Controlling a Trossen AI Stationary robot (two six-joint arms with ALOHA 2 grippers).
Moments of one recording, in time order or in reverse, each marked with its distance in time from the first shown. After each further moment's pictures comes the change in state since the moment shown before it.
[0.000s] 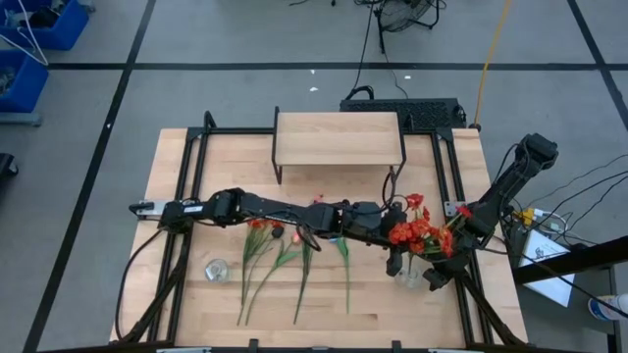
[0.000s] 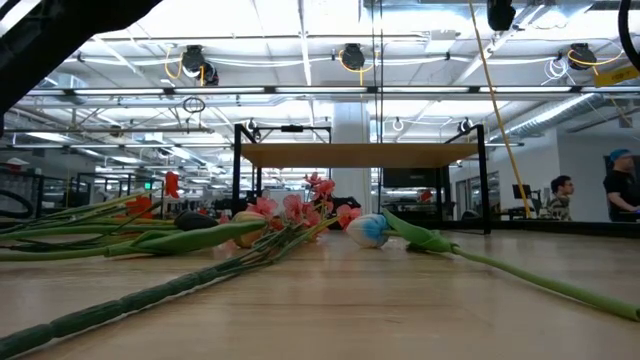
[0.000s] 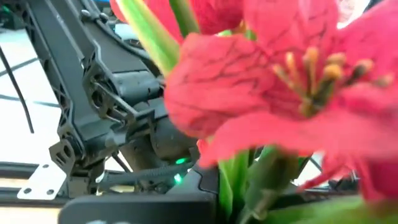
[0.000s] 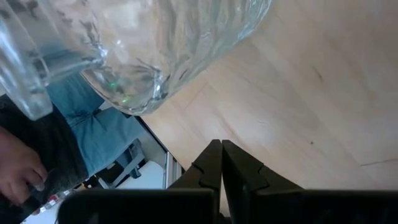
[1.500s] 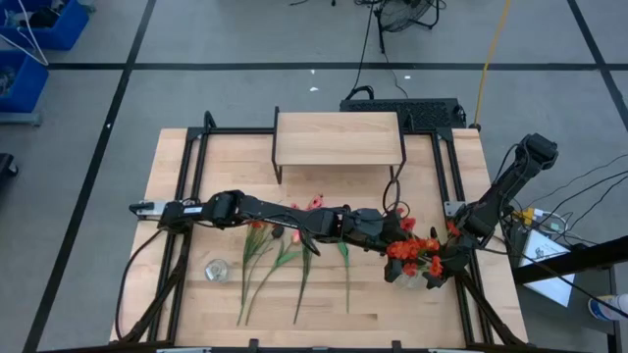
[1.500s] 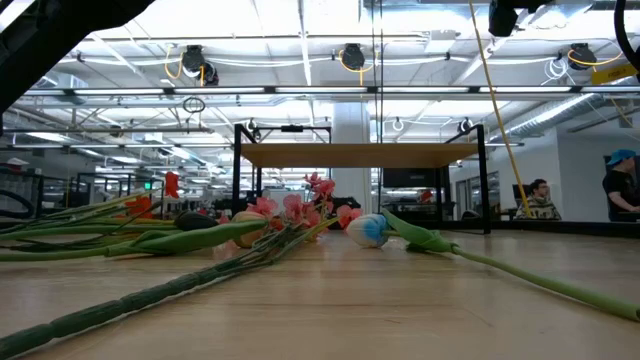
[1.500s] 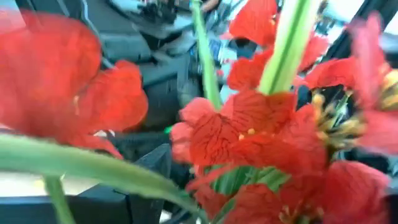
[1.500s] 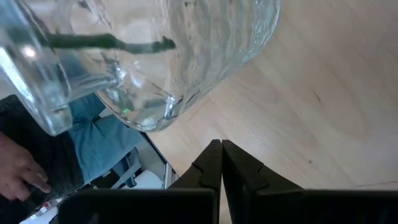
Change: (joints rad) left arm -0.023 -0.001 -0.002 -0.098 -0.001 -0.048; right arm 0.000 0.000 0.000 -0.004 0.054 -0.042
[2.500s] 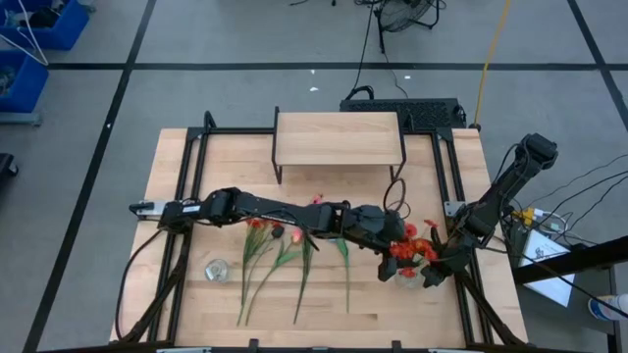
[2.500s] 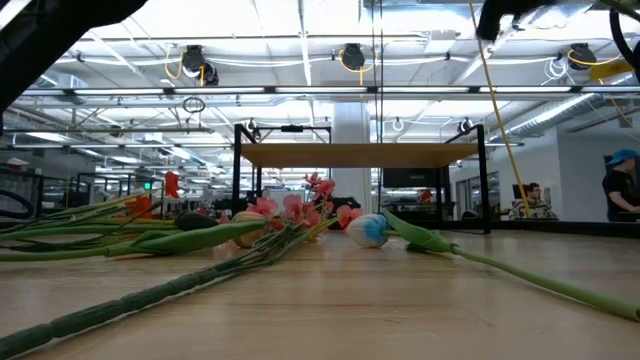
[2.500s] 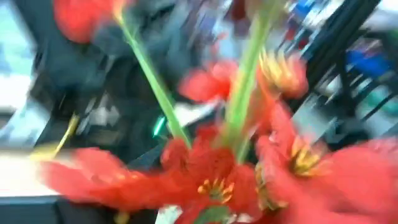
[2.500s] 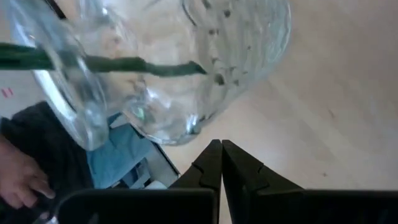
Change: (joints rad) left arm 0.012 -0.041 -0.001 -0.094 0.082 -0.011; right arm 0.000 -0.011 0.000 0.020 0.070 0.032
